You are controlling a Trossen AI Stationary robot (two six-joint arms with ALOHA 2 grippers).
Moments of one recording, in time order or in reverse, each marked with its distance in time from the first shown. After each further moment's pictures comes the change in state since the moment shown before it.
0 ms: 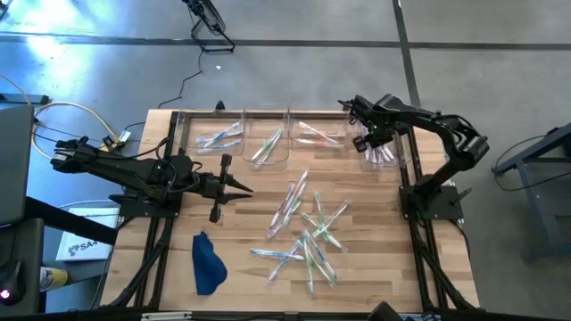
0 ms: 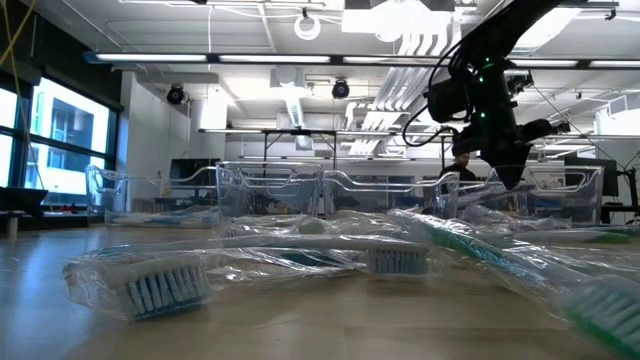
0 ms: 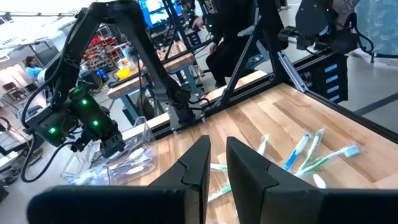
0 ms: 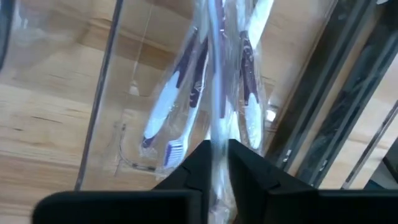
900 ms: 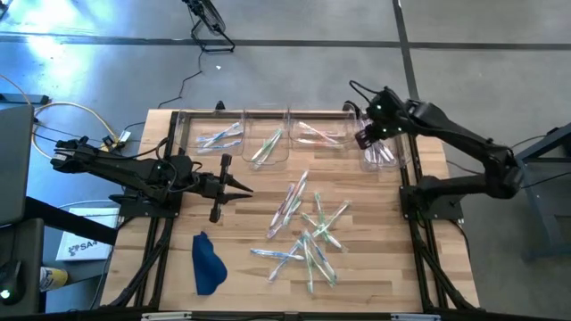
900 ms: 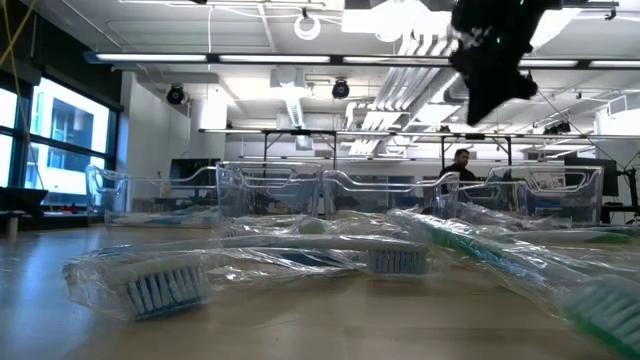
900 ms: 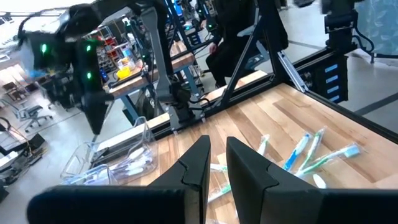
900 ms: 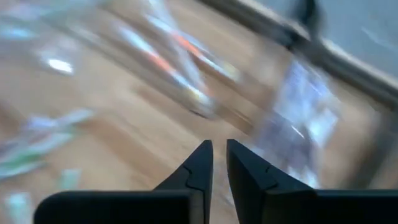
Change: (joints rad) left arm 0.000 0.000 0.000 0.001 0.000 0.000; right arm 0.125 -0.411 0.000 0.205 -0.172 -0.126
